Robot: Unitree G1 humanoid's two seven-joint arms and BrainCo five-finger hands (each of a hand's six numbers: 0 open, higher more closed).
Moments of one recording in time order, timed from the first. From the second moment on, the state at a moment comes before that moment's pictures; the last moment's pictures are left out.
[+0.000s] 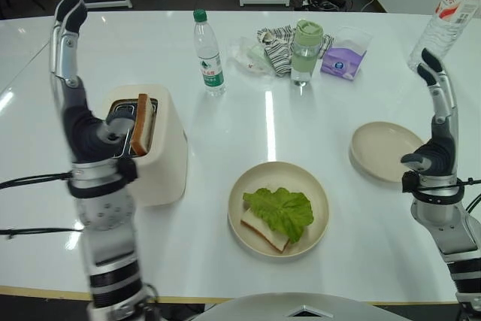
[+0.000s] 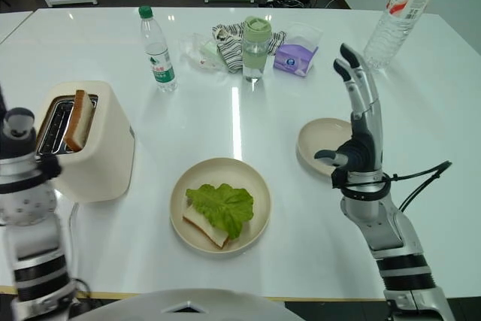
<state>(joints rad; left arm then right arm) 0.00 0.38 0.42 -0.38 0.36 -0.37 0.08 0.00 -0.64 0.04 -0.10 -0.40 -0.71 -0.56</state>
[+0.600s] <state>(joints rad) 0.23 0.68 0.37 -0.29 0.69 -0.13 -0.16 0.05 -0.48 -0.08 -0.13 -0.69 -0.72 -0.55</state>
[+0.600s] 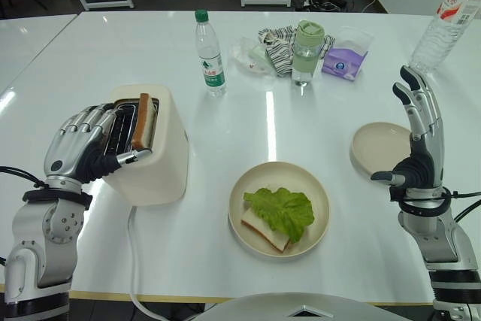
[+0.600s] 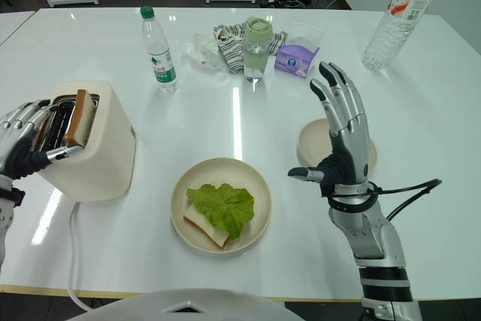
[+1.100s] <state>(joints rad) 0.21 0.68 0.27 -0.30 0.74 -0.06 -0.14 0.08 -0.46 -0.09 -0.13 -0.78 -0.71 -0.60</state>
